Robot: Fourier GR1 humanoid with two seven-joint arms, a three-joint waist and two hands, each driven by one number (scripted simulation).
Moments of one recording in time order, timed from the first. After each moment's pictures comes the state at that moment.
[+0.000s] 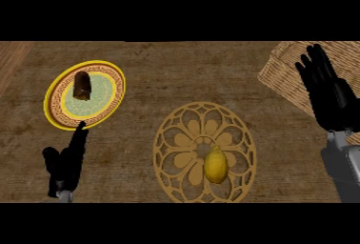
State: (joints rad) left arm 0.02 0.26 -0.12 -1.29 0.21 0.24 -0.03; right arm -0.34 -0.38 0.01 -1.48 -0.38 -0.13 0.09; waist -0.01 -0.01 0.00
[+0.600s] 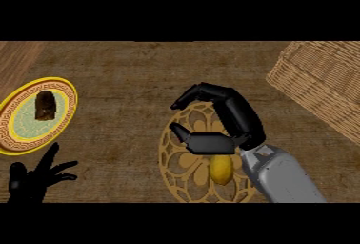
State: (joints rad) left arm 0.23 0.43 -0.08 -1.48 0.20 0.15 0.17; right arm -0.48 -0.13 0.41 -1.60 -0.21 -0.09 0.02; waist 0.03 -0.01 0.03
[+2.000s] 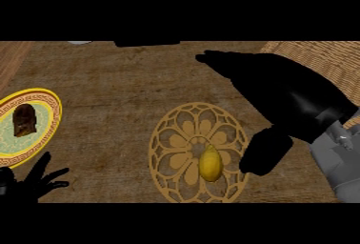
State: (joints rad) left arm 0.30 0.42 -0.03 -1.56 0.21 0.13 0.27; right arm -0.96 -0.59 0.52 -1.84 -0.06 0.43 0.99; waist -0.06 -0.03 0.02
